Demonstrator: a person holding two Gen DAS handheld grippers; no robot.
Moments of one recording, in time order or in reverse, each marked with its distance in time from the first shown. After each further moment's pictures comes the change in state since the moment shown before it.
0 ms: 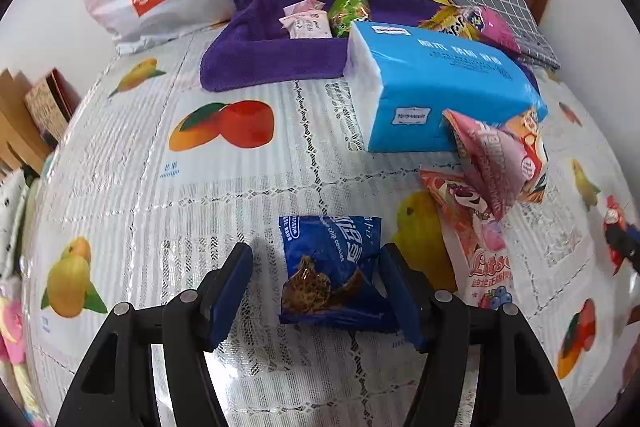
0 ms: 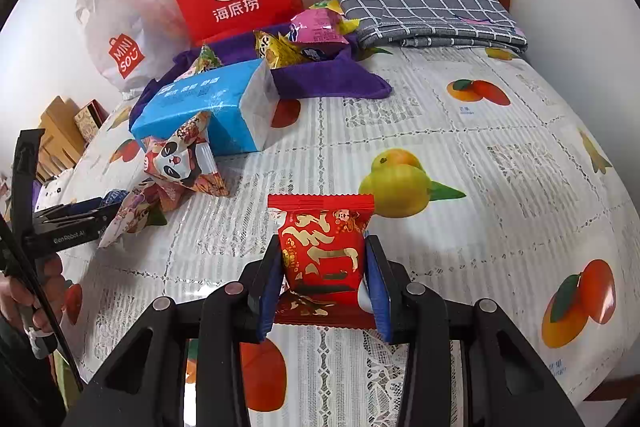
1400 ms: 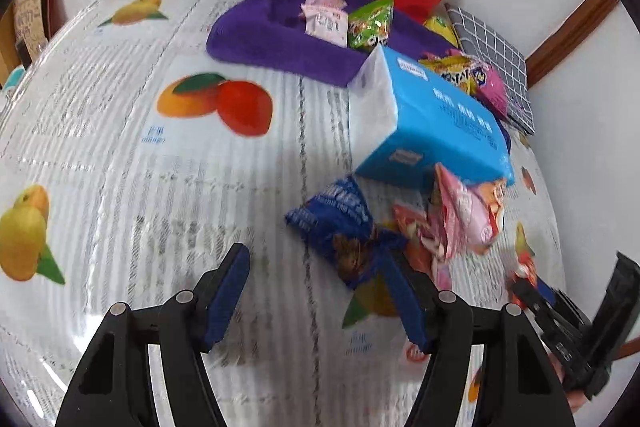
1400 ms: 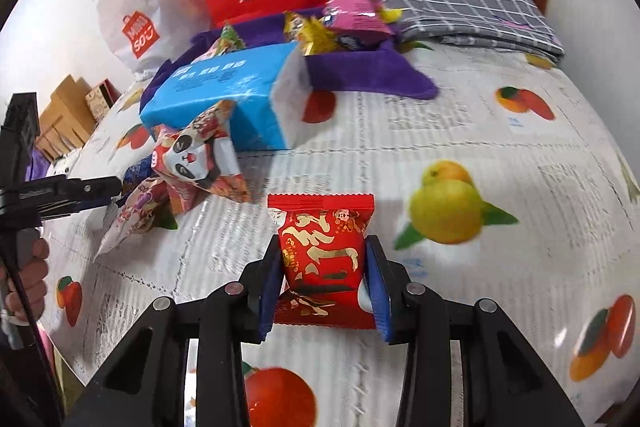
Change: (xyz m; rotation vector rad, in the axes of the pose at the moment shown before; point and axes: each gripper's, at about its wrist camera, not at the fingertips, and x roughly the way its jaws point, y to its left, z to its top) left arm 0.004 0.033 0.011 -0.283 0.083 -0.260; right arm 0.025 0.021 0.013 -0.051 0.039 0.045
